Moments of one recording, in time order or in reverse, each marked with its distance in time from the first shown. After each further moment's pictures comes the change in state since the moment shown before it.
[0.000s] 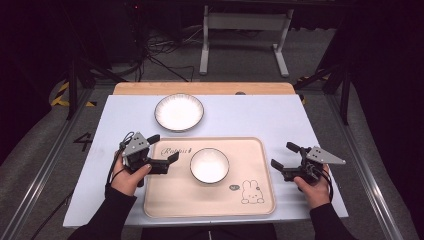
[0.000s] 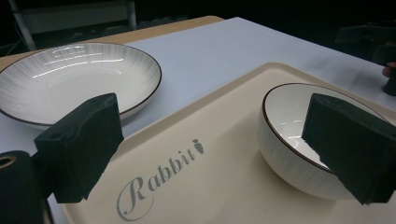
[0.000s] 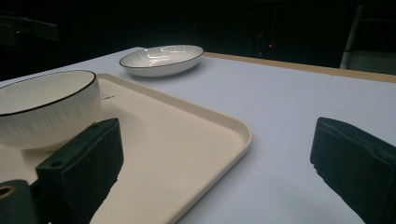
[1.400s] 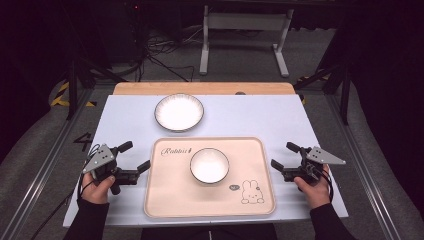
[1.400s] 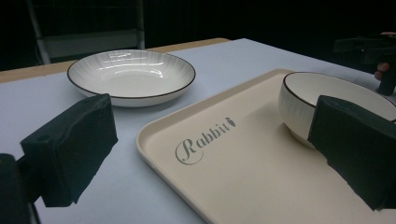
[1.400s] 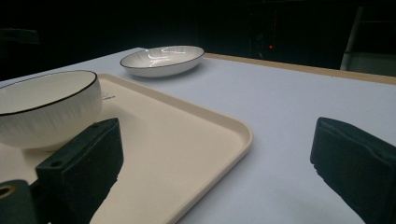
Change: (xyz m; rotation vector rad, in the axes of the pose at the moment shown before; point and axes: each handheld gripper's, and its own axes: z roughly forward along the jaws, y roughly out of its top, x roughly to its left) left arm 0.042 -0.045 -0.057 -0.132 -0.008 0.009; right arm 0.000 0.000 0.000 -0.004 0.001 -0.006
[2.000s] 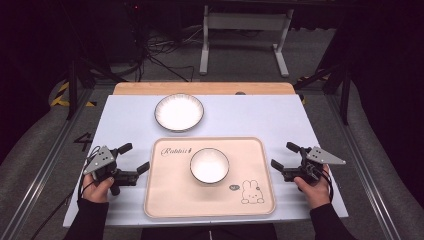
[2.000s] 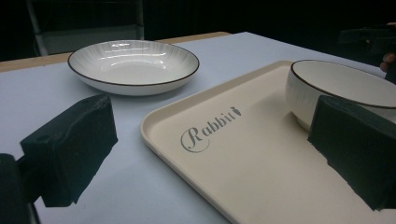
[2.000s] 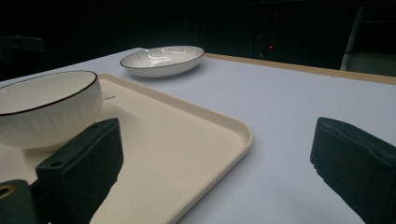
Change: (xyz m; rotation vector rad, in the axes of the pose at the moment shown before) left arm 0.006 -0.011 0.002 0.017 -0.004 0.012; right arm 0.000 0.000 0.000 0.000 0.002 0.000
